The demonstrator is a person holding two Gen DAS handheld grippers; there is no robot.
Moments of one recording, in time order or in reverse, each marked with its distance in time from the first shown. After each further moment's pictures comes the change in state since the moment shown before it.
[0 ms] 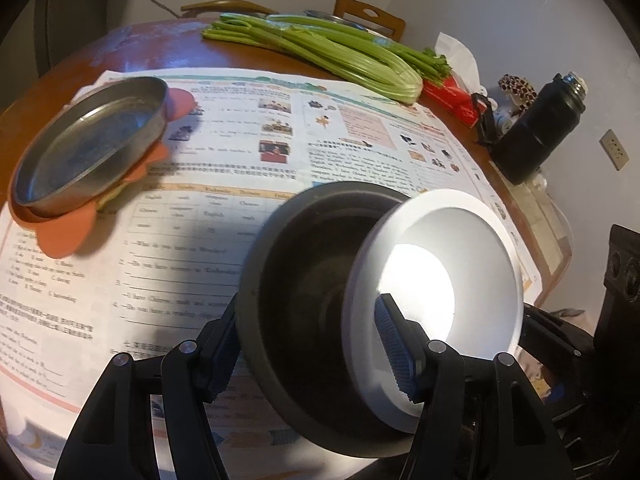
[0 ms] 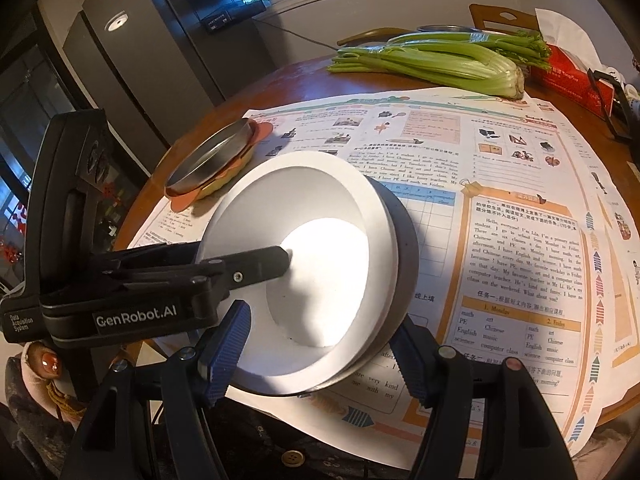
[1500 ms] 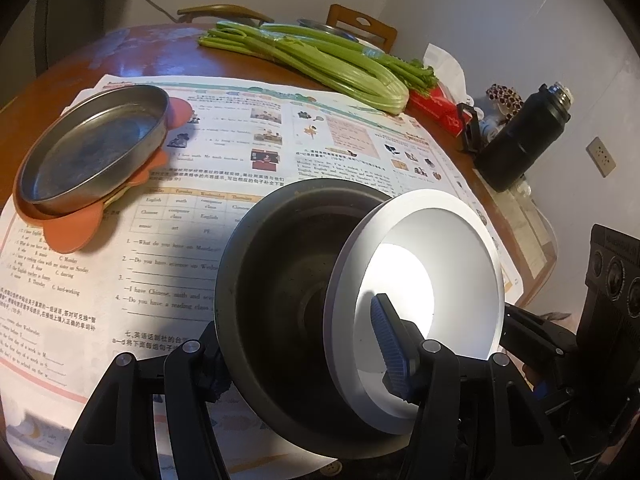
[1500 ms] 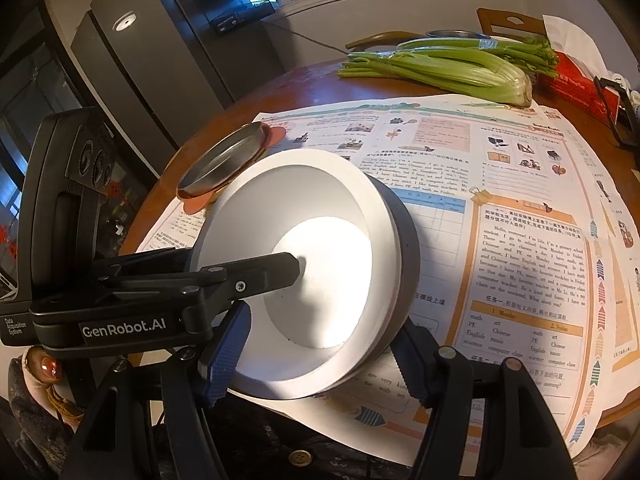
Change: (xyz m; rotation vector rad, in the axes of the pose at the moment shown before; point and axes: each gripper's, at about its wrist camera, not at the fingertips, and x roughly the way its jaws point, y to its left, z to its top) left arm -0.017 0.000 -0.002 -0.008 -0.030 -0.039; right arm -0.004 0.012 0.001 -0.020 -0.010 0.018
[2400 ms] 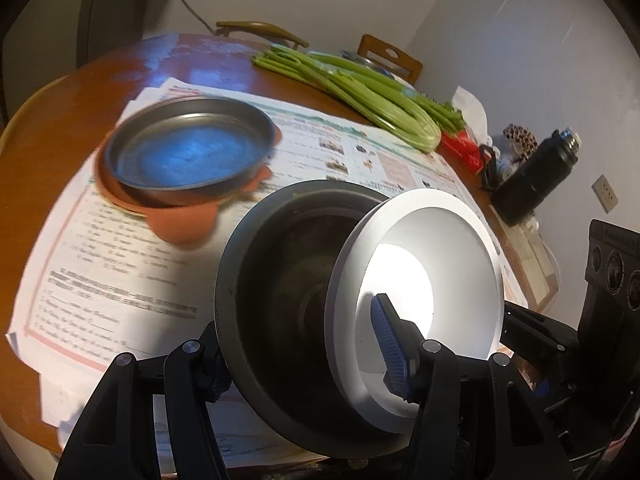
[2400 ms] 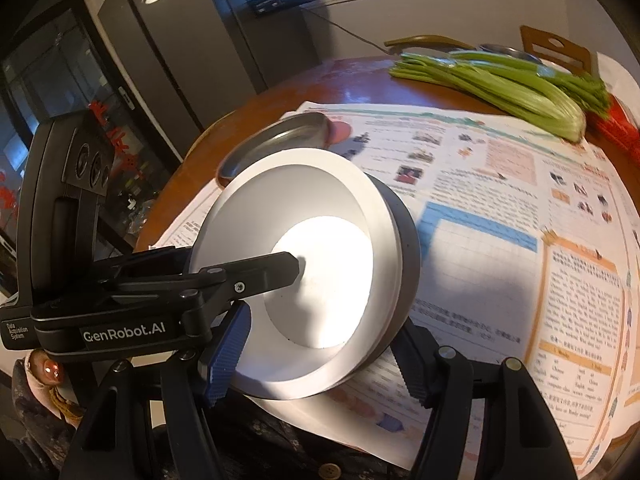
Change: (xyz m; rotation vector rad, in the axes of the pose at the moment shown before) left arm -0.045 0.058 -0.009 -0.091 -0.099 0.023; right arm 0.025 0.061 0.021 -0.123 0.029 0.028
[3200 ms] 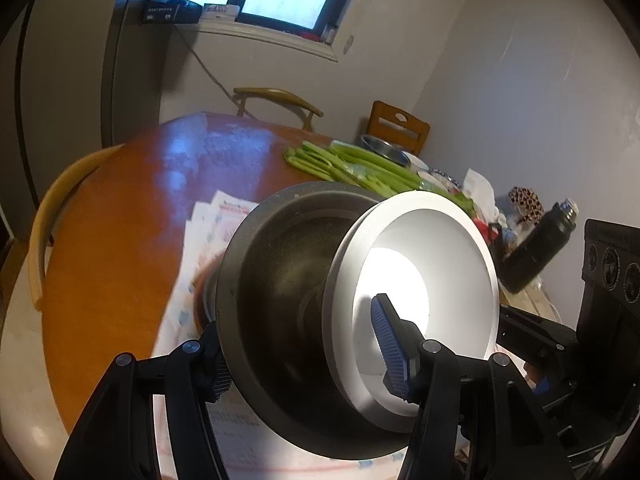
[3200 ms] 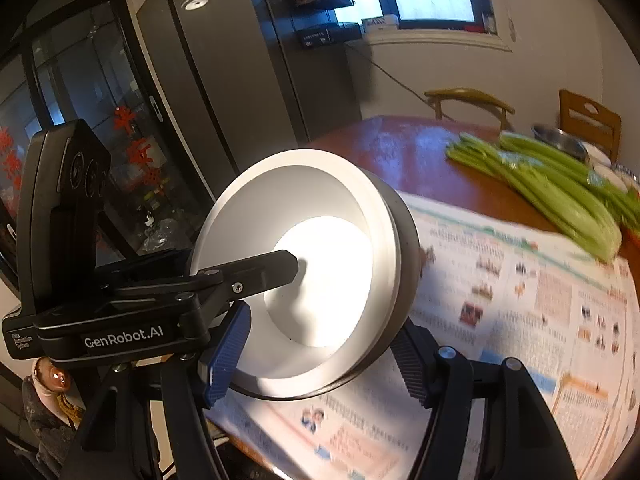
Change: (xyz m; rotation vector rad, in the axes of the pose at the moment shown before) left arm -0.078 0.053 0.094 0.023 -0.196 0.034; right arm 0.001 0.067 0.109 -0.113 -0.114 0.028
